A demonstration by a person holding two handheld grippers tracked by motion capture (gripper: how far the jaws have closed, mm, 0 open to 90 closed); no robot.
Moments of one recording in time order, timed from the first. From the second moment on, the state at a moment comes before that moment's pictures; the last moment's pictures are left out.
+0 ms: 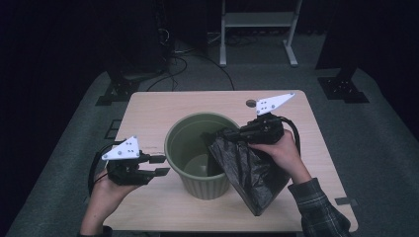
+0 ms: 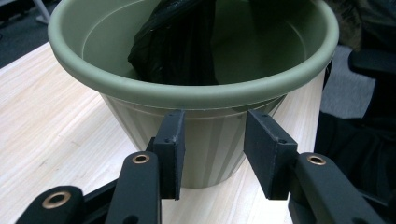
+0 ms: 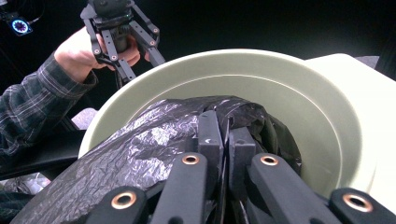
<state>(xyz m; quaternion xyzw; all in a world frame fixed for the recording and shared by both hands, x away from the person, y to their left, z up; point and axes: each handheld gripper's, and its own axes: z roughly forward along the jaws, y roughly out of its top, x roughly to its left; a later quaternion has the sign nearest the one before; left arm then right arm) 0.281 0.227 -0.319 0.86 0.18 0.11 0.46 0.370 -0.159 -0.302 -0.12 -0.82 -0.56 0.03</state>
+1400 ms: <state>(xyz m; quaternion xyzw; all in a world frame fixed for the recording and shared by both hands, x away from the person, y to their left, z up) 0.299 0.208 -0.280 0.85 0.15 0.13 0.49 0.371 -0.135 -0.287 -0.09 -0.83 -0.56 0.03</state>
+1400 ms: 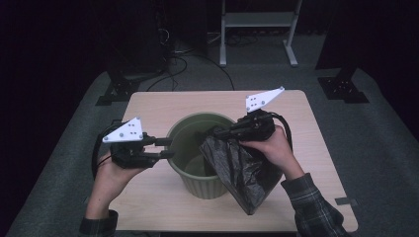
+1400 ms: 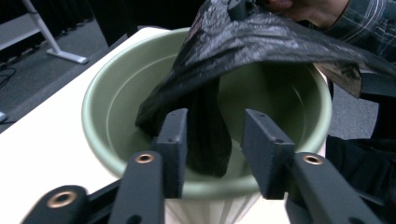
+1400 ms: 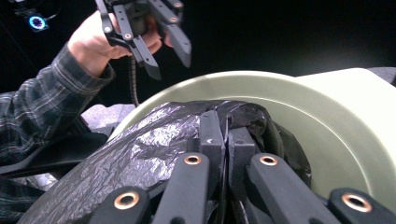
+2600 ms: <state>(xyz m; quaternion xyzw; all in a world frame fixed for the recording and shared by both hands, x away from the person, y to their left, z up) 0.335 0.151 -0.289 0.89 0.12 0.07 0.44 0.370 -0.135 -0.288 -0.08 -0.82 -0.56 0.04</state>
